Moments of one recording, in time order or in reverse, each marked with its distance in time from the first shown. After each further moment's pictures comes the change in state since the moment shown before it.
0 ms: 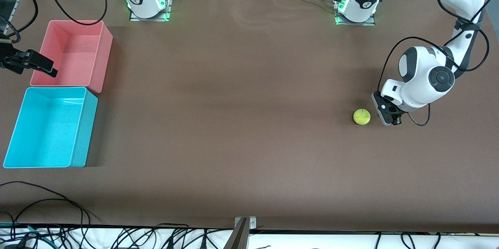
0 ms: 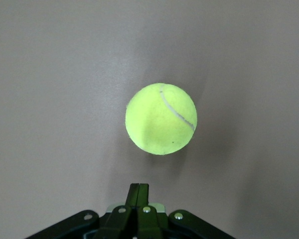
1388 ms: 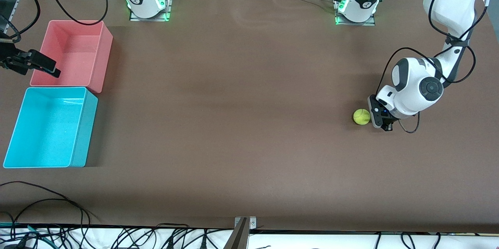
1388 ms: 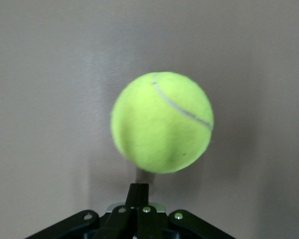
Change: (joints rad) left arm 0.013 0.127 -0.005 0.026 0.002 0.111 0.176; right arm 0.001 0.000 0.001 0.000 0.033 0.004 0.000
